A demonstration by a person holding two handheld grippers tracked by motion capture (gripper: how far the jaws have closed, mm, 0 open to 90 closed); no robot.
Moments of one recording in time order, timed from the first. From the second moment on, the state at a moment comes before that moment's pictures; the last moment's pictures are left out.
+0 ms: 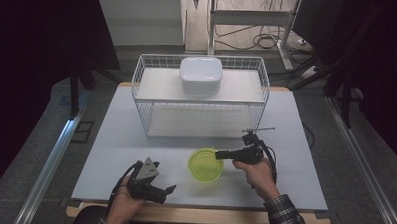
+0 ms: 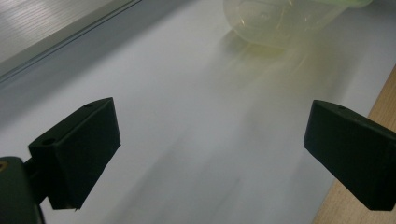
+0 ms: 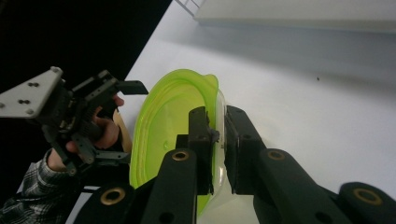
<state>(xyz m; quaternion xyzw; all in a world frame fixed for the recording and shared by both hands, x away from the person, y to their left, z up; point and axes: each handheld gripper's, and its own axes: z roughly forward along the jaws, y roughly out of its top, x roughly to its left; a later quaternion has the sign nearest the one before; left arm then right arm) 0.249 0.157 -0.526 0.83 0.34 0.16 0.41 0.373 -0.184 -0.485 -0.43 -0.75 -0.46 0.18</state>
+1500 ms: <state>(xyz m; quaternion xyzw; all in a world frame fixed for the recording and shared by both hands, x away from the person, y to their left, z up) 0.250 0.158 -0.525 0.83 0.34 0.16 0.42 0.382 -0.191 -0.363 -0.40 -0.72 -0.55 0.12</state>
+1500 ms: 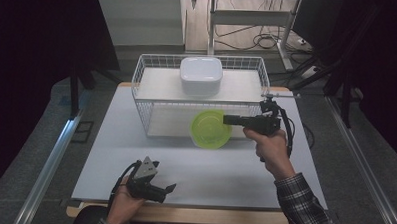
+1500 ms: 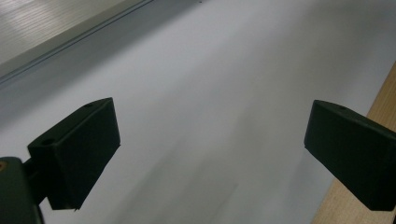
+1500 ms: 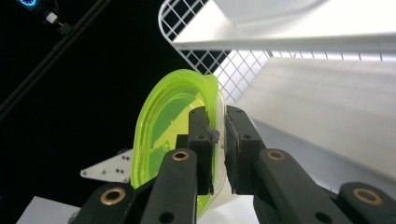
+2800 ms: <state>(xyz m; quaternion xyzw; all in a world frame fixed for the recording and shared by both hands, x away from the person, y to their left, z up) 0.250 0.158 -0.525 0.83 0.34 0.15 0.42 0.416 -0.168 -0.286 -0.40 -0.69 -0.59 0.08</state>
